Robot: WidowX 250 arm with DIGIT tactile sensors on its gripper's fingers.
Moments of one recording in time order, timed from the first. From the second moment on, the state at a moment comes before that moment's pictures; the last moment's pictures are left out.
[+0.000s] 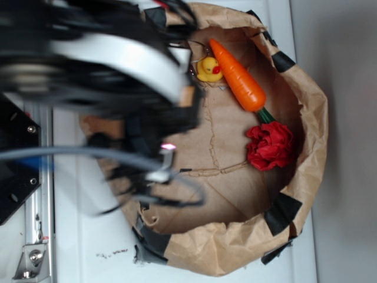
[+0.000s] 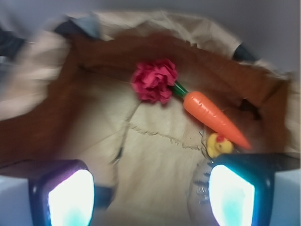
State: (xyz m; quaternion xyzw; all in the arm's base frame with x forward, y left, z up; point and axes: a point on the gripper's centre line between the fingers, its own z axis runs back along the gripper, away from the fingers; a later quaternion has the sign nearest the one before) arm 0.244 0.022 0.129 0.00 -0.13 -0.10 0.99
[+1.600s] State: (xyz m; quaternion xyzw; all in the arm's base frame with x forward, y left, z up) arm 0.263 0.105 0.030 0.12 -0.17 -0.08 0.97
